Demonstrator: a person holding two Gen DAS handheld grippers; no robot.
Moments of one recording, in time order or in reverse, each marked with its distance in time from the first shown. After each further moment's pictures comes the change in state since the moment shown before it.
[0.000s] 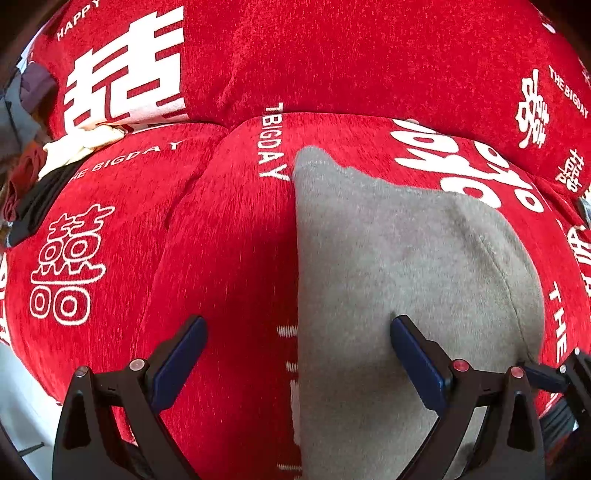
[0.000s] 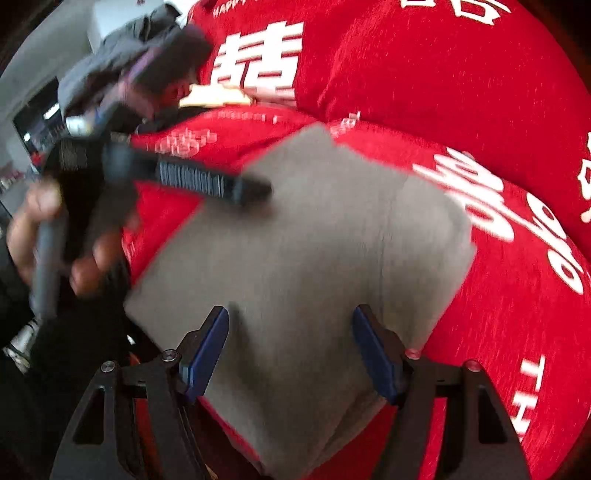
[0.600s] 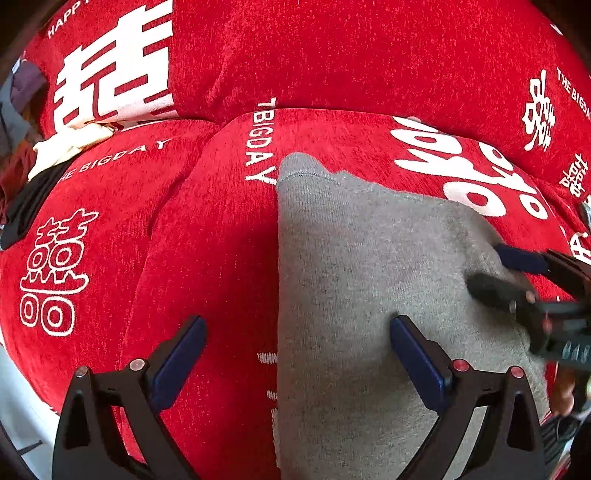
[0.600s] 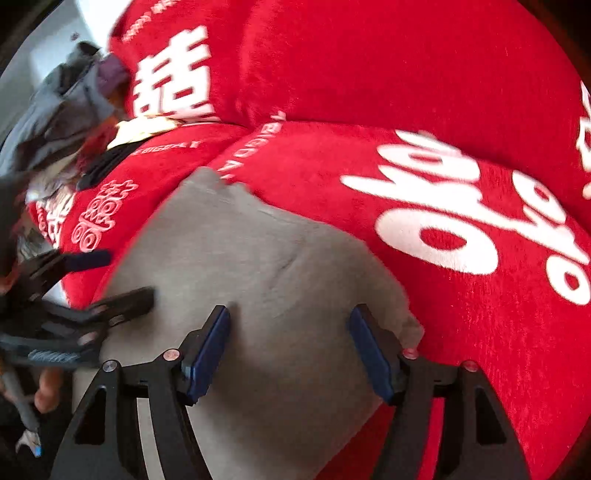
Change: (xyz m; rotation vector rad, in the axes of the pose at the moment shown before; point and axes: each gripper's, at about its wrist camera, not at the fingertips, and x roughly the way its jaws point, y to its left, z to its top) left arm 0.021 -0.010 0.019 -0.009 0.024 -0.002; right arm 0.066 -0.129 0.081 0.317 0.064 0.042
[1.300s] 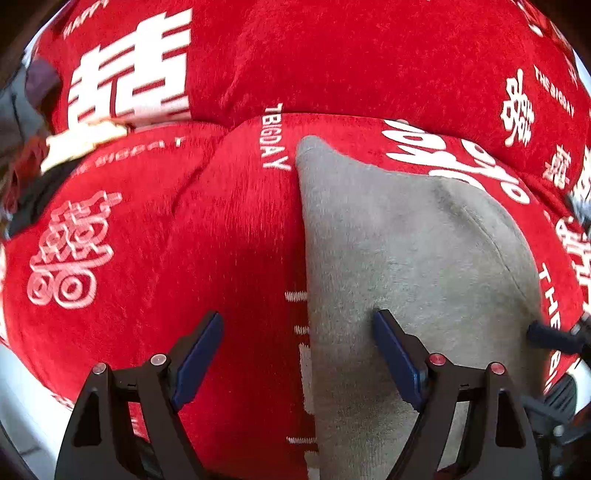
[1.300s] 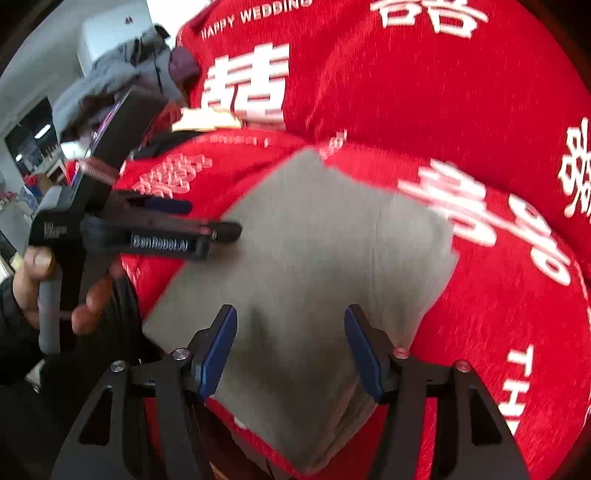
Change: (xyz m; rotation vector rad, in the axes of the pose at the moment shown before) left arm -0.028 0.027 -0.048 -0.004 -0.061 -0.048; right arm -0.064 0.088 -0.109 -0.194 -0.058 -0.033
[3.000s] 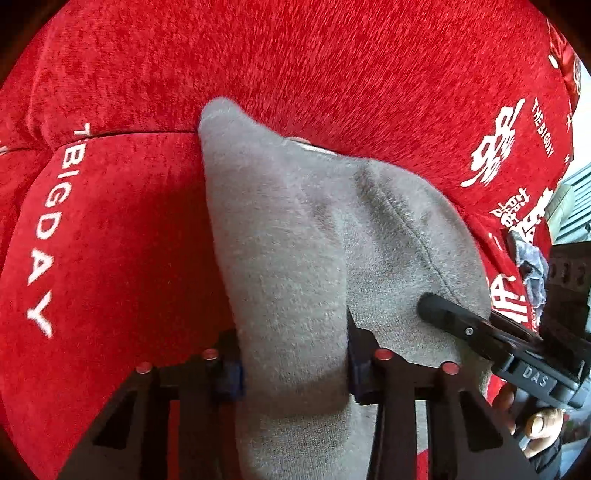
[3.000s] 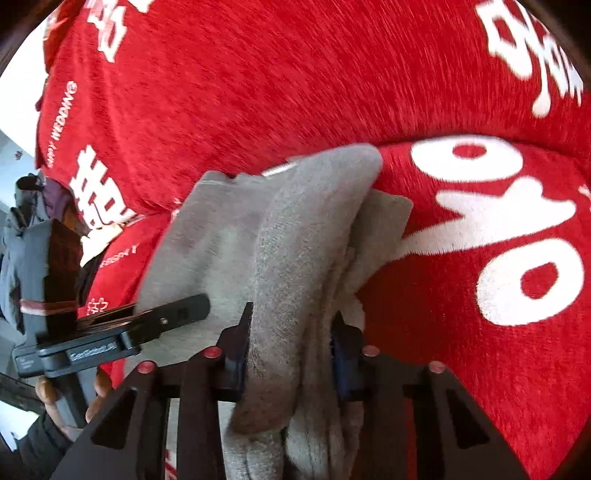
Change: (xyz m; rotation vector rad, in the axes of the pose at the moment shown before) left arm 0.125 -0.129 0.178 -0.020 0.186 -0.356; right arm 0.064 -0.258 0.122 0.506 -0.002 0.045
